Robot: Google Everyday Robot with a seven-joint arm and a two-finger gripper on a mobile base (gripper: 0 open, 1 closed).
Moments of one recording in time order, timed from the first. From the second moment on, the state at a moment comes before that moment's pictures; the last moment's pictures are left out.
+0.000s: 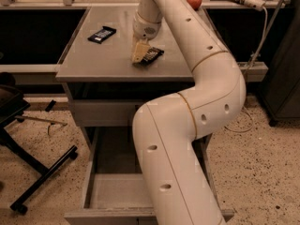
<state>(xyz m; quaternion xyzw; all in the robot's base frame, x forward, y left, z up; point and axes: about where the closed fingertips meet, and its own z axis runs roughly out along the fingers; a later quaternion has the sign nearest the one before) 0.774 0.029 0.841 -0.77 0.61 0.06 0.18</state>
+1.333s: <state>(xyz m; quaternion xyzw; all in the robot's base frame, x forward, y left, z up) 0.757 0.049 0.921 -0.77 0.59 0.05 0.24</state>
